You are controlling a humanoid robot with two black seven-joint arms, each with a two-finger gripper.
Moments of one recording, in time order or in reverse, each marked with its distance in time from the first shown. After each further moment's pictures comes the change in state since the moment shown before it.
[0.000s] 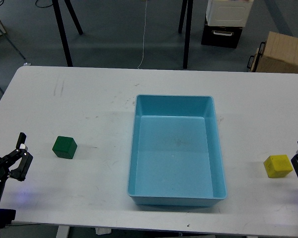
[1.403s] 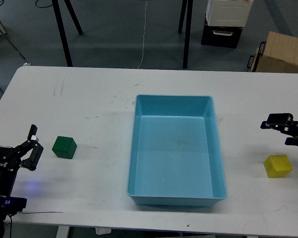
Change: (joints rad) left arm -0.125 -0.007 0.043 0.102 0.003 0.000 0.002; right arm 1.395 -0.802 -1.401 -0.121 -1.172 -0.128 -0.310
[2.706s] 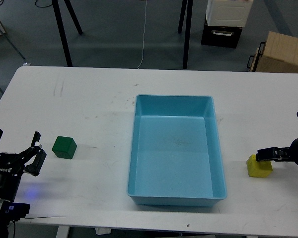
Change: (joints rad) left arm 0.000 -0.014 0.007 0.059 0.002 0.000 0.000; right arm 0.009 0.078 -0.084 0.014 -0.353 0.123 0.004
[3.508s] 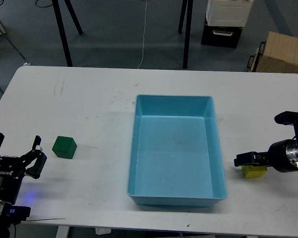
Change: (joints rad) left arm -0.005 -0.003 0.000 0.043 0.000 0.000 0.000; right arm -0.010 0.112 -0.006 -0.005 0.039 -0.002 0.014
